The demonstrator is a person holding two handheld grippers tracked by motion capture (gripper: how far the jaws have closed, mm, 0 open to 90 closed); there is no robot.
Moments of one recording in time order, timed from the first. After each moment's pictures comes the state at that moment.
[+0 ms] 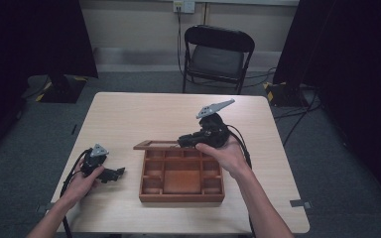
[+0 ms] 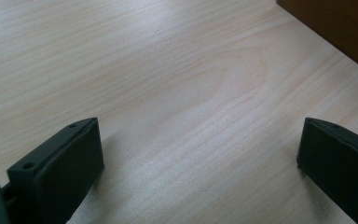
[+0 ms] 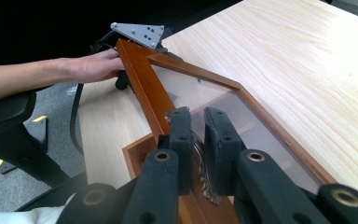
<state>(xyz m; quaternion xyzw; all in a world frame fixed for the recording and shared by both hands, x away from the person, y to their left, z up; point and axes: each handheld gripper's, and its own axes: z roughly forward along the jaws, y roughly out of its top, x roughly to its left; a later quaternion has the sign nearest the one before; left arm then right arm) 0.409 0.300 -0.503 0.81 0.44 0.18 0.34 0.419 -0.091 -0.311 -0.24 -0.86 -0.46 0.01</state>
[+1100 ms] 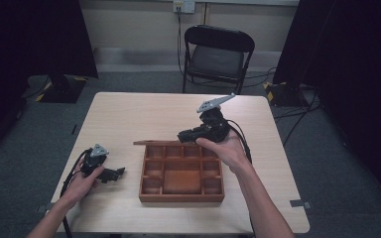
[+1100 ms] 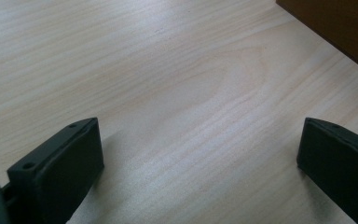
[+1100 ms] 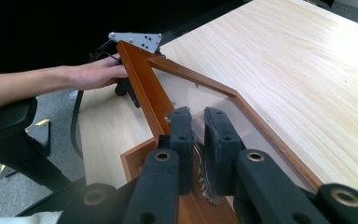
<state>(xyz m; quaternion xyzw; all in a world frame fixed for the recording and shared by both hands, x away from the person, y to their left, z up) 0.409 0.300 -0.503 0.81 0.44 0.18 0.34 0.430 -0.092 -0.305 -0.24 -0.85 -0.46 0.01</state>
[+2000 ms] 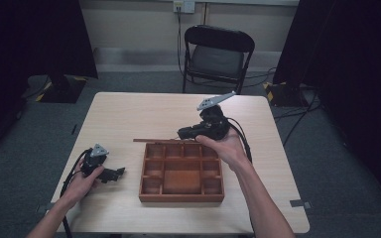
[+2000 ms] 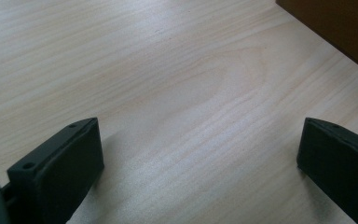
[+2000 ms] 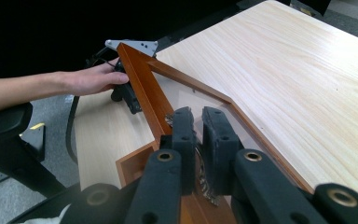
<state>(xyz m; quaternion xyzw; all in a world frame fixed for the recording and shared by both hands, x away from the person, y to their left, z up) 0.409 0.300 -0.503 0.81 0.44 0.18 0.34 0.433 -0.091 -0.301 -0.24 -0.85 -0.47 0.00</state>
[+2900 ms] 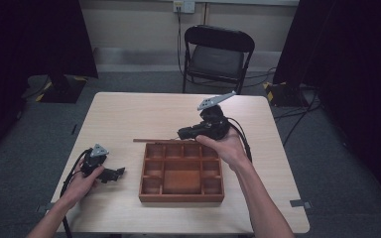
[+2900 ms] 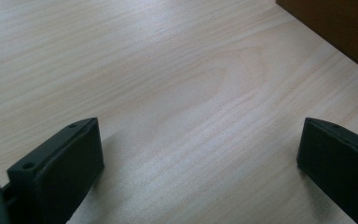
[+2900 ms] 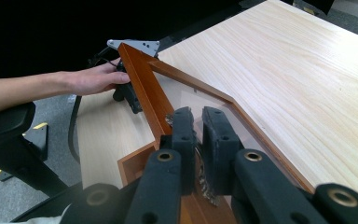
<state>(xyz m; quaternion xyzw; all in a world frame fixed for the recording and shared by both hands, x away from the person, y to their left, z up) 0.409 0.300 -0.503 0.81 0.44 0.18 0.34 0.434 -0.092 -0.302 -0.24 -0.85 -0.47 0.01</state>
